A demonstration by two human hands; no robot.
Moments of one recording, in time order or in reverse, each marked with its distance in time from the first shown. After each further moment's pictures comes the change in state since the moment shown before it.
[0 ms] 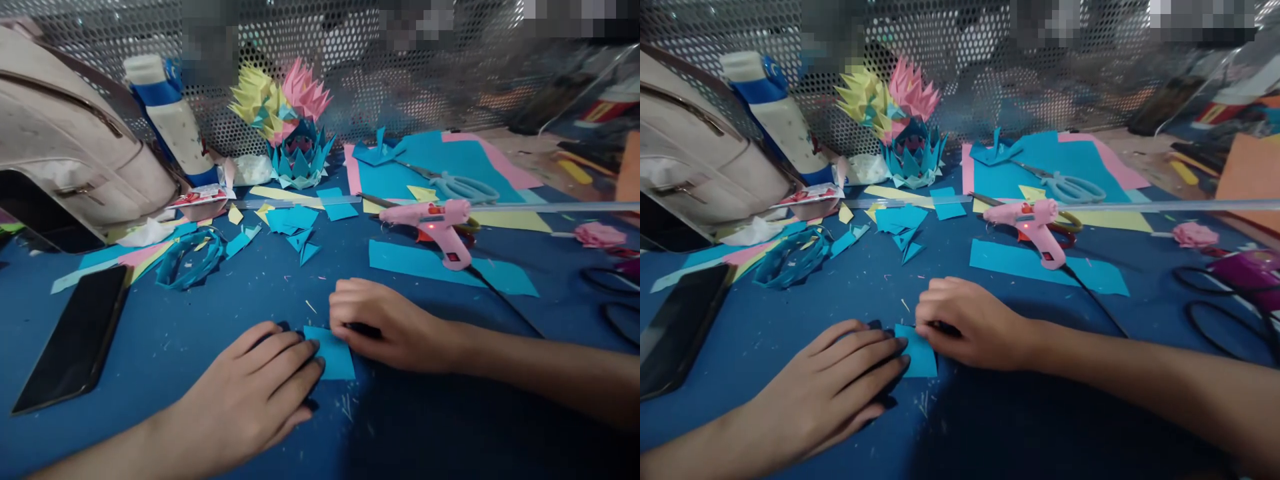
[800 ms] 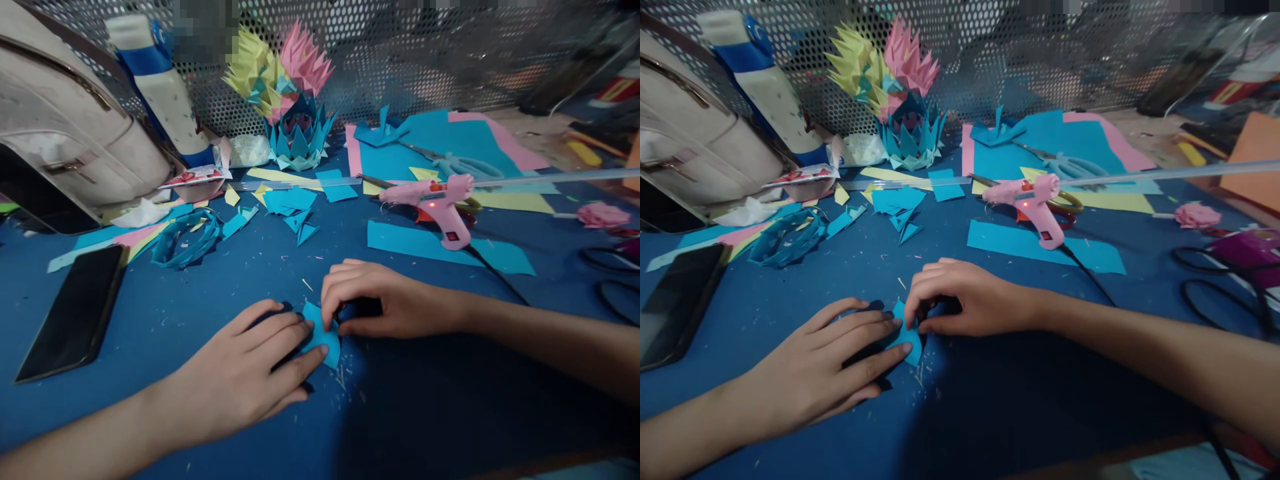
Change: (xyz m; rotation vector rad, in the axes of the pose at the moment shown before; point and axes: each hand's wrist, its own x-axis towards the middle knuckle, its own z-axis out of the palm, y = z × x) left_hand -0.006 0.001 -0.001 0.006 -0.070 0.072; right_hand 0.002 0.003 -0.011 0.283 -0.134 -0.052
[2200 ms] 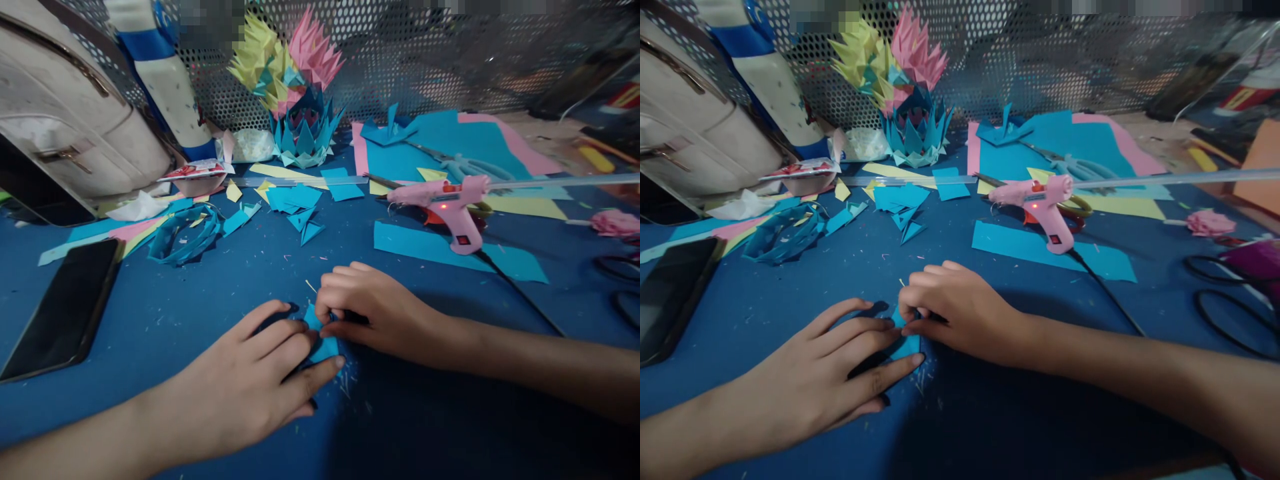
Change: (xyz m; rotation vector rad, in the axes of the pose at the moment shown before) left_hand 0.000 0.004 0.002 -0.007 -0.066 -0.017; right_hand 0.007 -0.003 0.026 -0.287 0.129 0.170
